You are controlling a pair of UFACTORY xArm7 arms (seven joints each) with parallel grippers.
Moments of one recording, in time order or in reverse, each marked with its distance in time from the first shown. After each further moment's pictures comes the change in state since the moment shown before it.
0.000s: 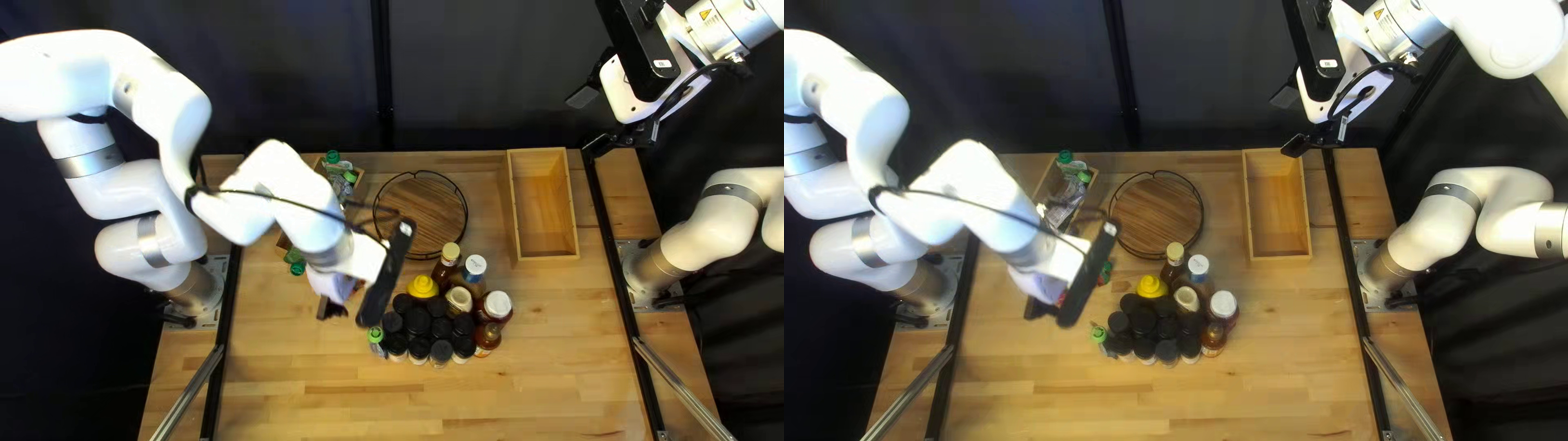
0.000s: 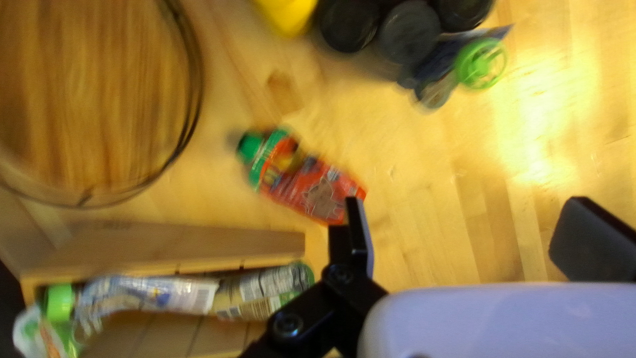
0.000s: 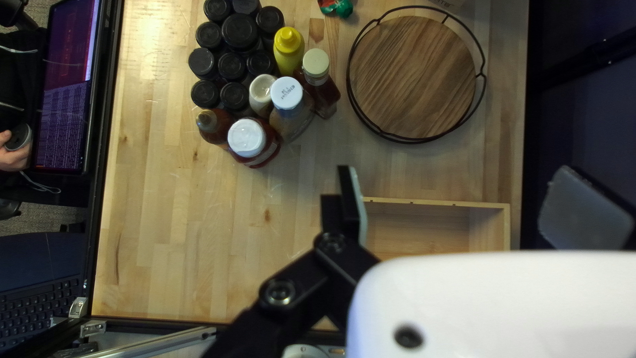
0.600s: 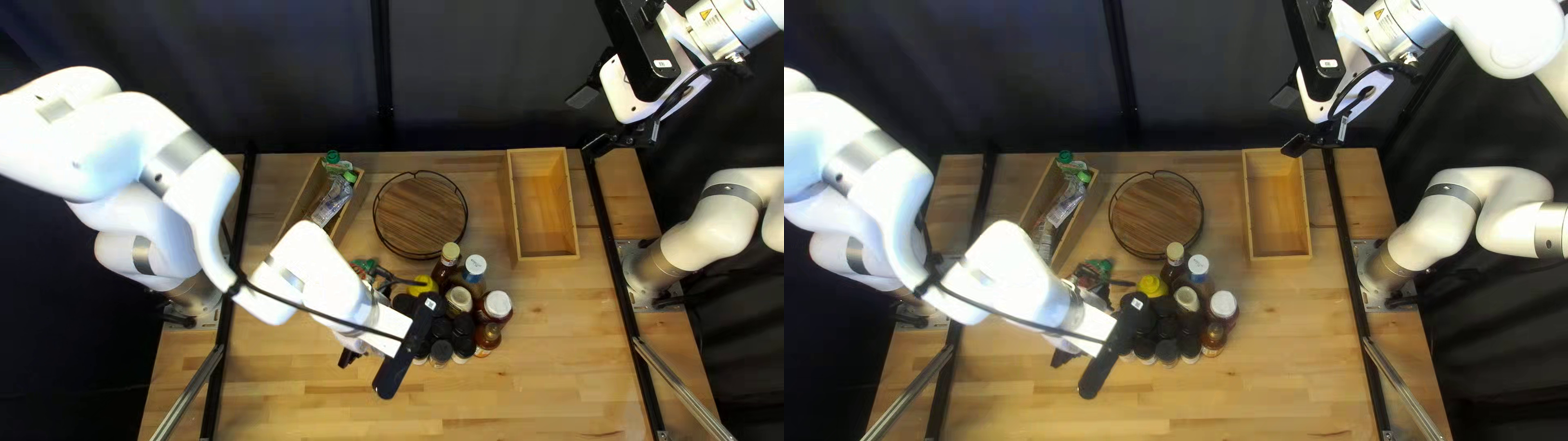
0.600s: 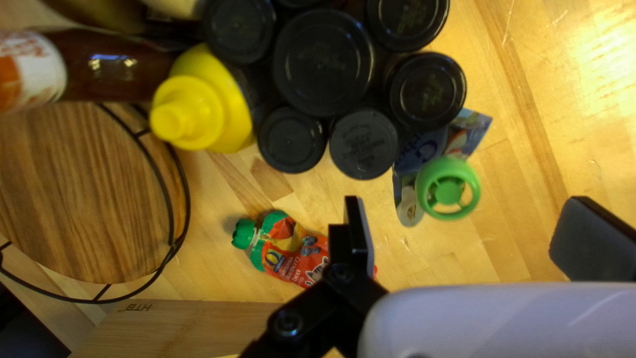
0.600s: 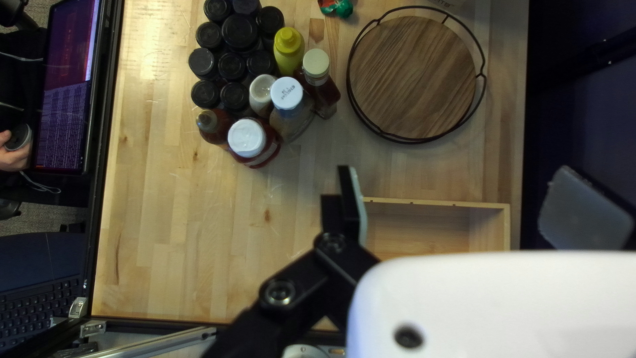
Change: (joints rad) left arm -0.350 0.328 0.358 0.009 -0.100 -0.205 0.084; right arm 0.000 0.000 0.000 0.000 0.000 0.000 0.000
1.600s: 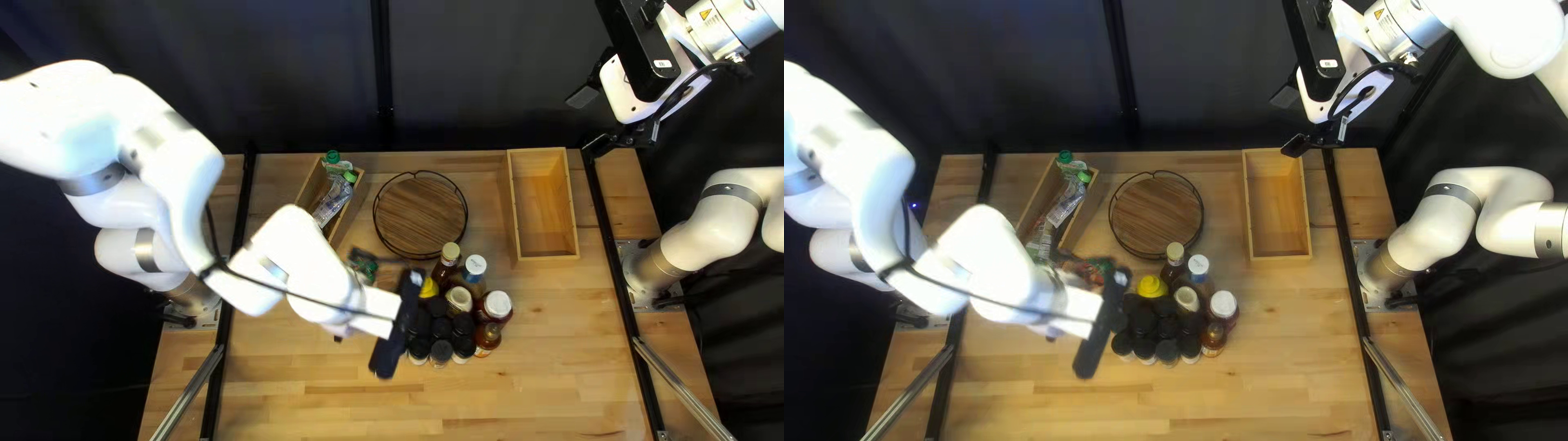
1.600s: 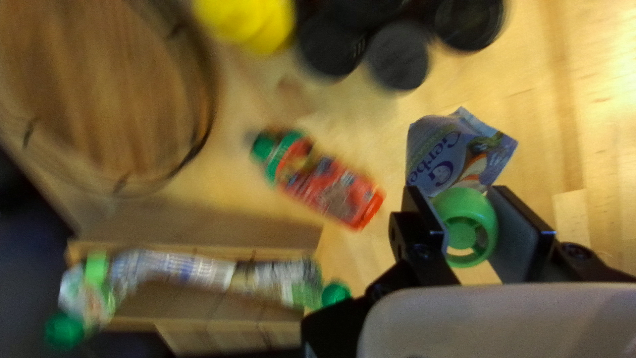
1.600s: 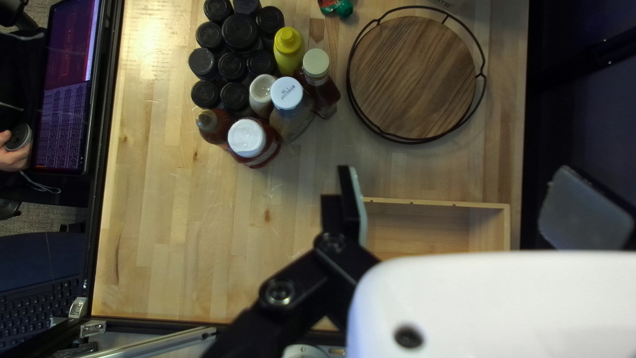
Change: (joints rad) left arm 0.395 -0.240 -0.483 0.039 0.192 0.503 -0.450; right arm 0.000 0.000 0.000 0.000 0.000 0.000 0.000
